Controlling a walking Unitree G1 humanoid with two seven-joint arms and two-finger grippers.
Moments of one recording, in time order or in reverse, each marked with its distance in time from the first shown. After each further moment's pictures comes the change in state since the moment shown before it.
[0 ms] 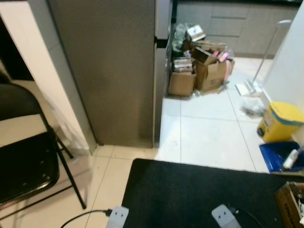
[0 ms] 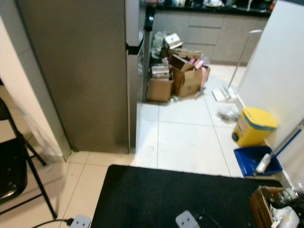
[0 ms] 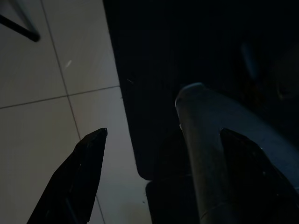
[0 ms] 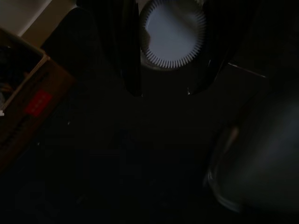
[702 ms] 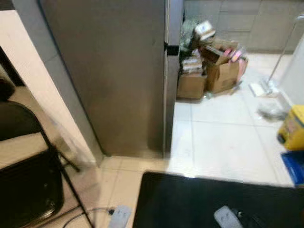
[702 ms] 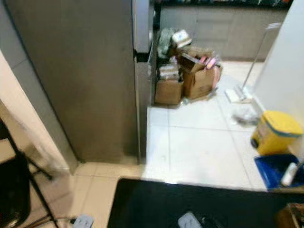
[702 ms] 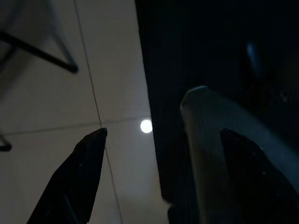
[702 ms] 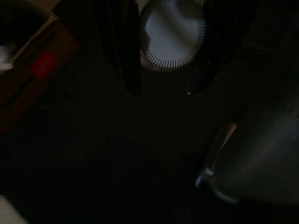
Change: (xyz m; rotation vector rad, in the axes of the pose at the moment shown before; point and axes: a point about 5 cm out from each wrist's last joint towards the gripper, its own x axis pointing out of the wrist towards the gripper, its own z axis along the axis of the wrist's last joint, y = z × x) left arm 0.001 0.000 0.009 0.009 -0.018 -0.007; right arm -0.001 -0.007 0.000 0.001 0.006 -0.019
